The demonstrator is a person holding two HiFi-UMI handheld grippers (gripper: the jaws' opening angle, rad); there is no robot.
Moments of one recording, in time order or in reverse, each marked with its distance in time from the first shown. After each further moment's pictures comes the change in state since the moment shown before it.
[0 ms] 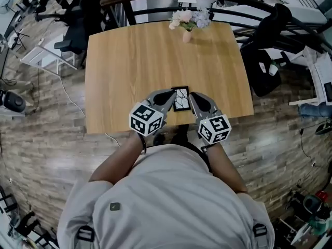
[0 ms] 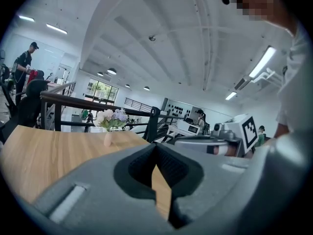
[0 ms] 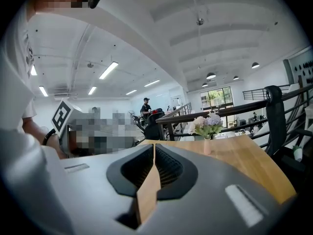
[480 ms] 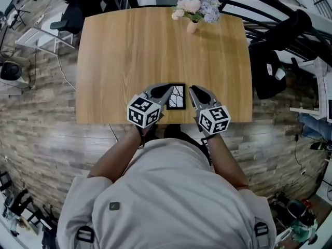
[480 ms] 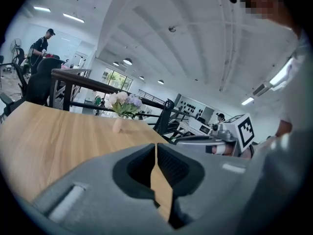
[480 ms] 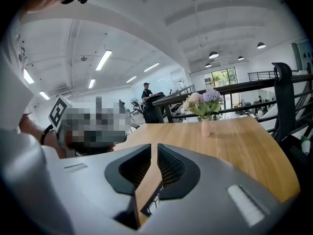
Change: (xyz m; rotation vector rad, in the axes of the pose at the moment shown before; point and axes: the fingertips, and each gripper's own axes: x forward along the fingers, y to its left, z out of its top) left arm 0.069 0.059 -0.042 -0.153 0.072 0.111; right arm 0.056 -0.088 -0.056 0.062 0.196 0.074
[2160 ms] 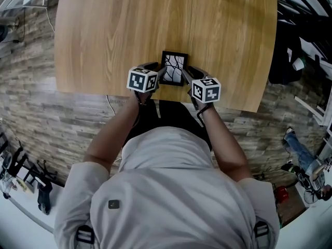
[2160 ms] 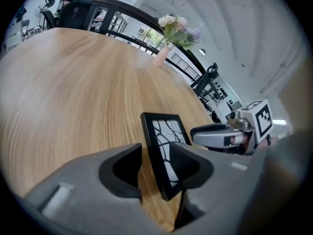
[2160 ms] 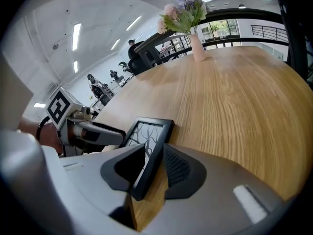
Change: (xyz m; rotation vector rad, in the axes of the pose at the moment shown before) left arm 0.086 0.112 -0.240 -0.420 0.444 0.213; right arm 0.092 -0.082 -0.227 0.209 0.534 0.068
